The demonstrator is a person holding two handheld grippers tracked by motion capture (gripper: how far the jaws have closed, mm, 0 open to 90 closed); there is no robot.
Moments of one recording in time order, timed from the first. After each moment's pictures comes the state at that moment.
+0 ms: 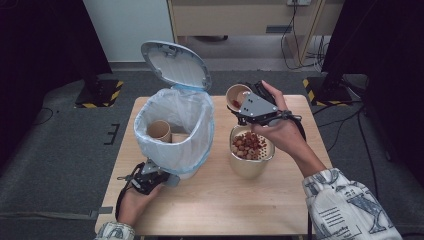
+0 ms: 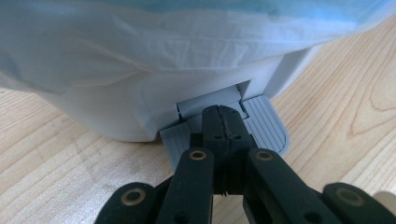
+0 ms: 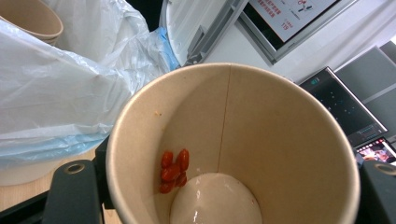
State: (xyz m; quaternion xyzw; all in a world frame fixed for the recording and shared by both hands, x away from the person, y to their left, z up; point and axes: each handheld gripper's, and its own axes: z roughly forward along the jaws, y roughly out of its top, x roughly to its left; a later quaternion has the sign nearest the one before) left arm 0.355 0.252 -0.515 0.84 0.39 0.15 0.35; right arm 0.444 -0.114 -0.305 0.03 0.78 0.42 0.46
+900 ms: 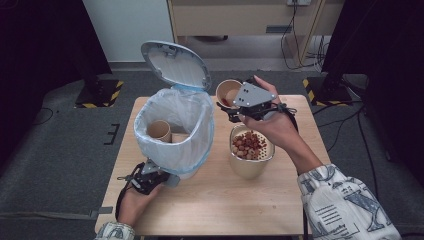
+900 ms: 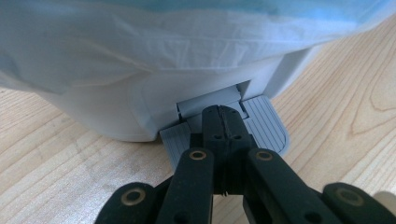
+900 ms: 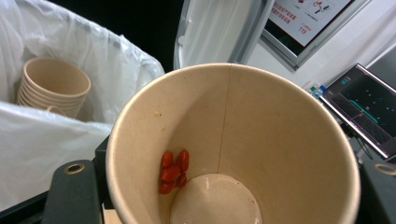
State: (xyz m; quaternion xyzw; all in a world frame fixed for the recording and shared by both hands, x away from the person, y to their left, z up) left arm 0.355 0.252 -0.515 0.84 0.39 0.15 0.35; right arm 0.442 -0.095 -0.283 0.06 0.78 0.48 0.40
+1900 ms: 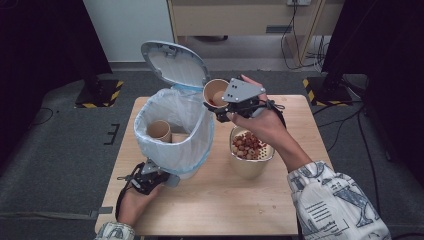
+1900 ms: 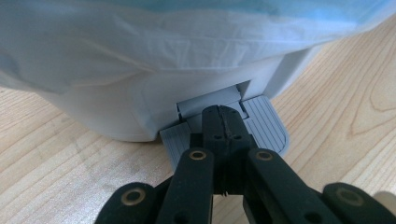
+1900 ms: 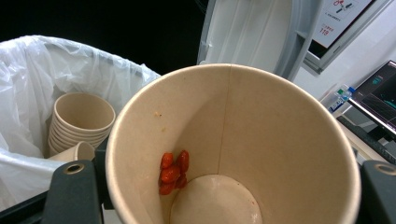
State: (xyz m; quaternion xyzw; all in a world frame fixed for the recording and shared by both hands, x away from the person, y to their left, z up) left arm 0.355 0.252 -0.515 0.84 0.39 0.15 0.35; right arm 0.444 -0.068 -0.277 0.06 0.78 0.51 0.35
